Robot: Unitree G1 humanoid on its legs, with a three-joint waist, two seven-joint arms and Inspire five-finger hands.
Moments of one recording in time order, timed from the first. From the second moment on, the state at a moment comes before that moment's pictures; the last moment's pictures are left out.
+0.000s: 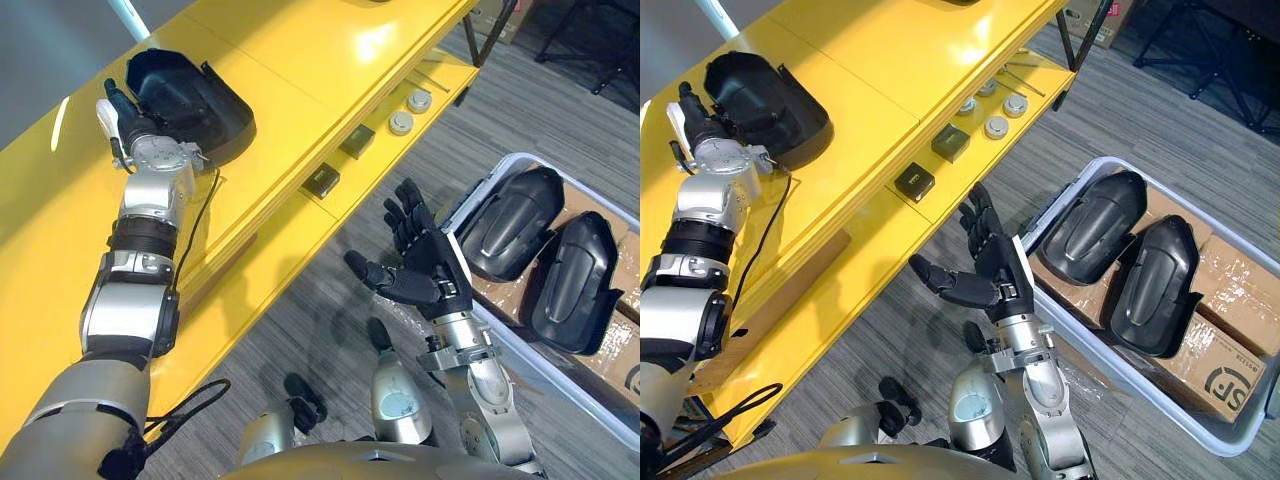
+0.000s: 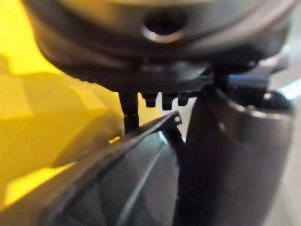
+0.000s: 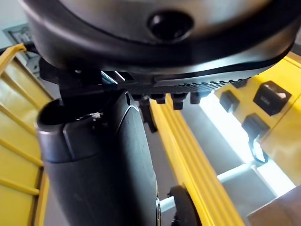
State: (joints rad) left arm -0.98 0.51 -0.02 0.70 -0.25 0.41 0.58; right arm 0.27 -0.19 0.21 -0.28 0.33 -0.28 0.10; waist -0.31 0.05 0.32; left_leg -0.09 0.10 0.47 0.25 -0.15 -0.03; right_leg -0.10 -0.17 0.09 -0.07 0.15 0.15
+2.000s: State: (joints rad) left arm -0.09 0.22 -0.09 0.03 -0.57 -0.04 0.21; right arm 0.31 -0.13 0.11 -0.16 0.24 -0.24 -0.03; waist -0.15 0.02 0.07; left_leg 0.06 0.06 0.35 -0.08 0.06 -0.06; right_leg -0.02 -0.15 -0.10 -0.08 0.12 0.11
